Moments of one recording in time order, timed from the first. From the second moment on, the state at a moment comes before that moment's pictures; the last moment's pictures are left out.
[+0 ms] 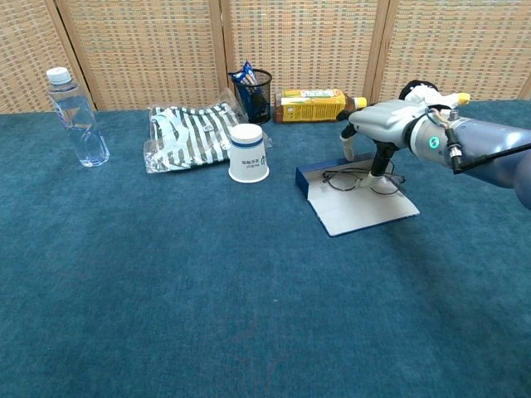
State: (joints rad) left arm -0.16 -0.92 -0.09 -1.78 1.24 1.29 0.02; right arm 0.97 -1.78 0.24 -0.84 -1.05 0.71 -0.38
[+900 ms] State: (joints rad) left arm -0.15 -0.91 -0.09 -1.77 1.26 1.29 -0.04; right arm 1.05 -1.64 0.32 -1.05 -0.77 0.58 -0.39
